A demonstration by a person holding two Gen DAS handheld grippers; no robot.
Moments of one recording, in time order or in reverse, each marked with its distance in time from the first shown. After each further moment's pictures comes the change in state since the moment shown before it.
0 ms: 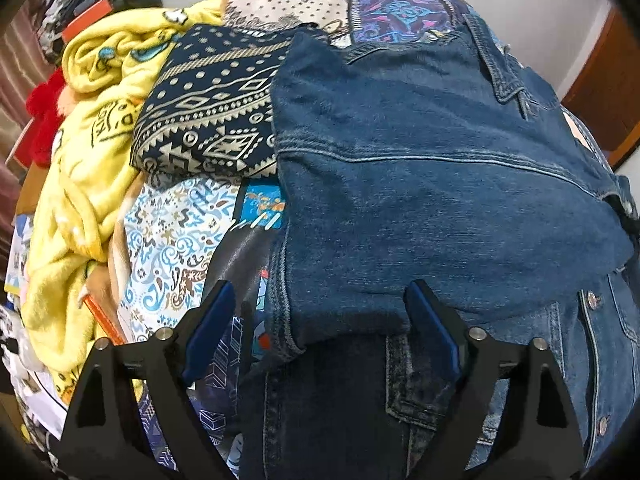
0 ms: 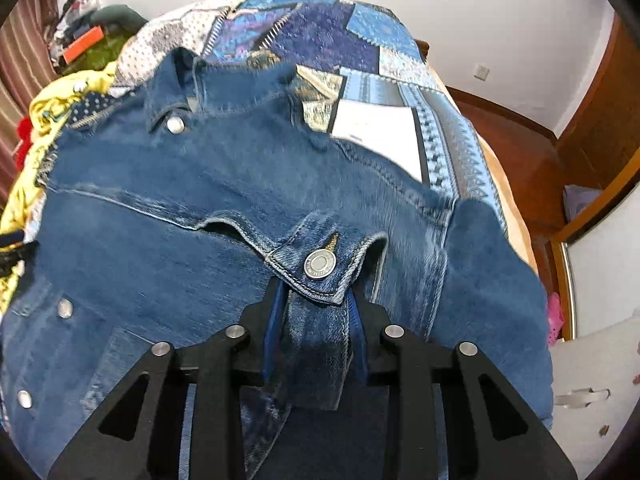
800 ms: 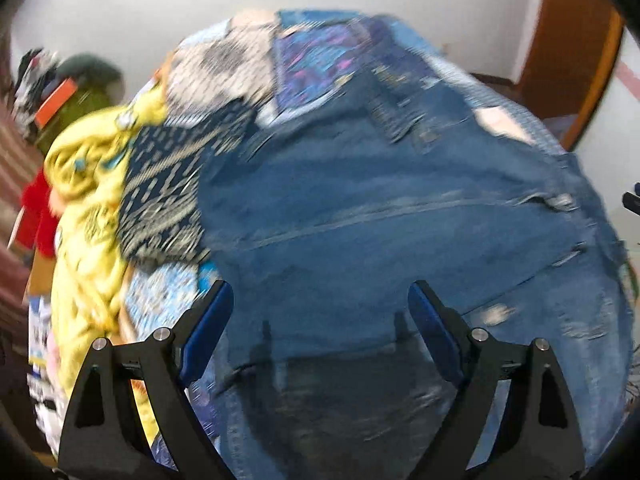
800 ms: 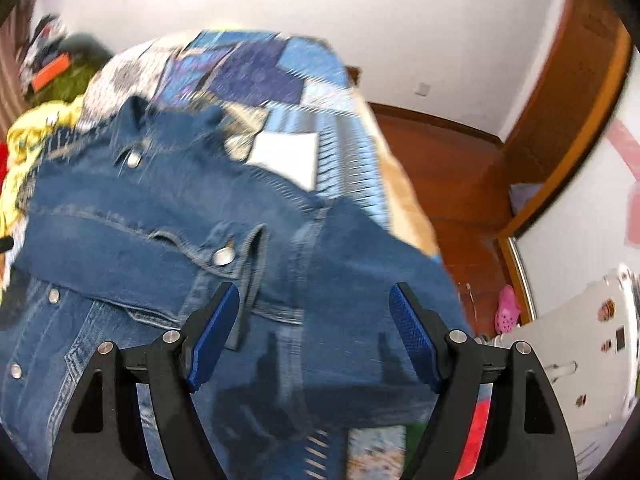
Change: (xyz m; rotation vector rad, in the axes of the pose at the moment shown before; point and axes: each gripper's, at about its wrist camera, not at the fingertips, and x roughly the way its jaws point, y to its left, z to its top) left arm -0.072 -0.091 0.026 0.233 -0.128 -0.027; right arm -0.082 -0.060 -0.031 0.102 -0.117 -0.150
